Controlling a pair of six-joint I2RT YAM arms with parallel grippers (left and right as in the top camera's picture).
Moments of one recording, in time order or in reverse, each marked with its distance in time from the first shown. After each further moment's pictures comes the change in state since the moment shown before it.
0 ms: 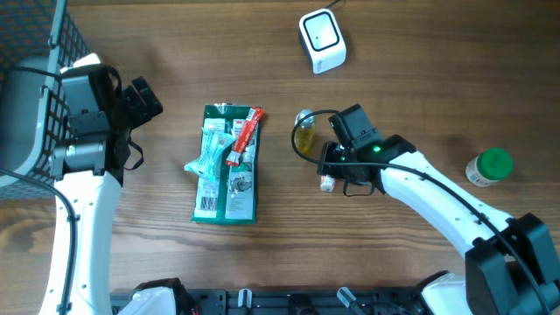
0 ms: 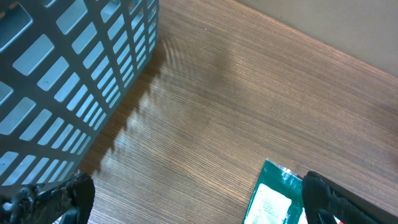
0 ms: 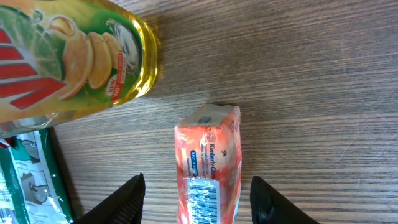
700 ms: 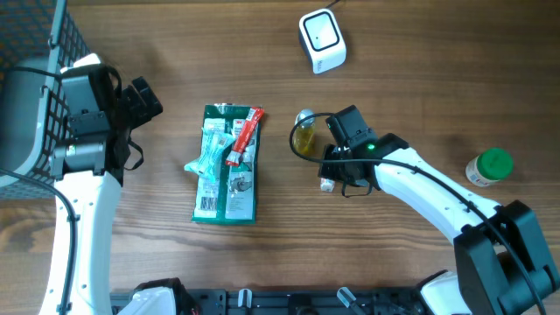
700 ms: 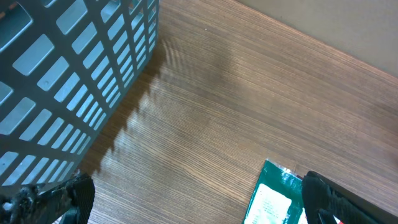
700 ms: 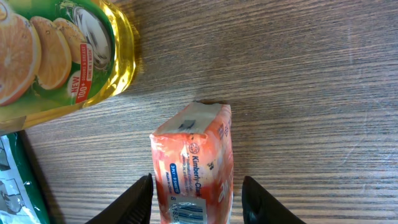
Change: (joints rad) left arm 0.000 0.000 0.000 0.000 0.000 0.000; right arm 0.000 0.053 0.000 0.004 0.000 0.000
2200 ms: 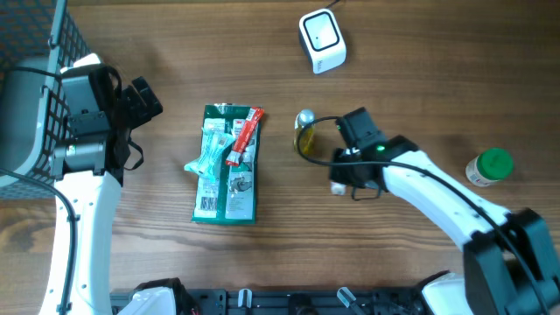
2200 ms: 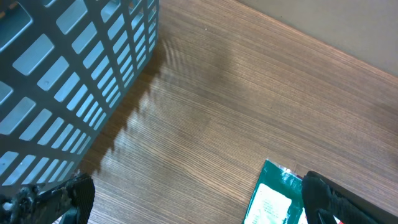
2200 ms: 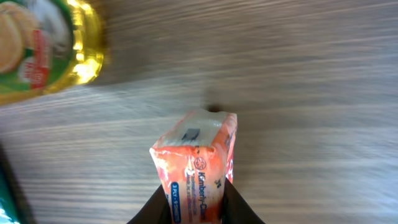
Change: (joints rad) left arm 0.000 0.000 0.000 0.000 0.000 0.000; right arm -0.056 -0.055 -0.034 -0.063 0.020 -0.101
